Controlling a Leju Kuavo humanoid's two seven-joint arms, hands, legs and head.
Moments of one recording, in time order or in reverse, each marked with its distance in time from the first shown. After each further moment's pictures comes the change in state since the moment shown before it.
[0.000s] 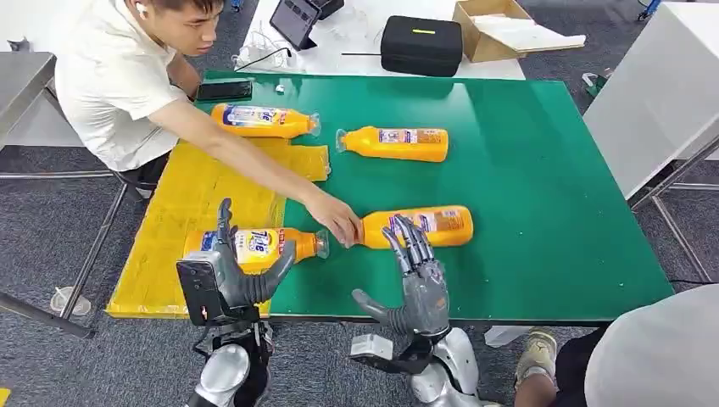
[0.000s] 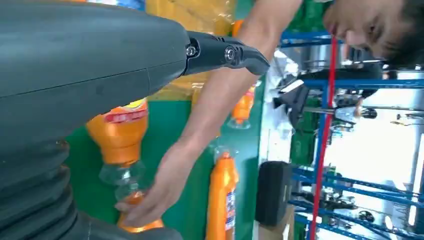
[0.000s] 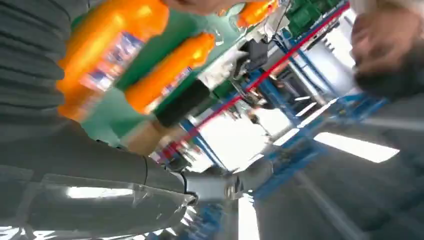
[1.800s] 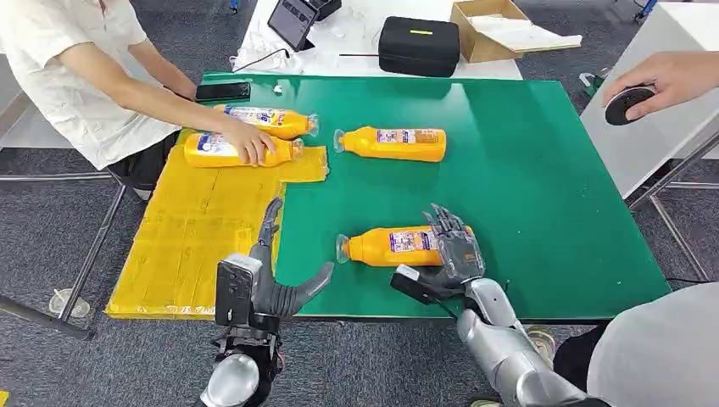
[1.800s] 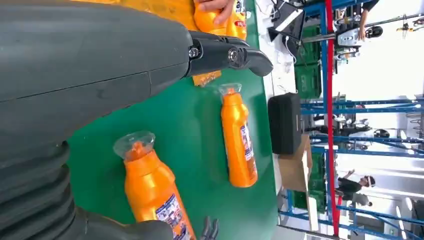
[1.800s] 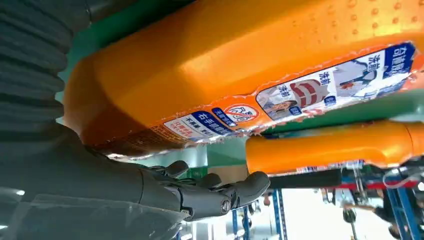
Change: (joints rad) left arm -0.013 0.048 -0.107 -0.029 -0.118 -0.161 0.090; right arm -0.473 -0.222 -0.025 0.805 0.246 0.101 0.369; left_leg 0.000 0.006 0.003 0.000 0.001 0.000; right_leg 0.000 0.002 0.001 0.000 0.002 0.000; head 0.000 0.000
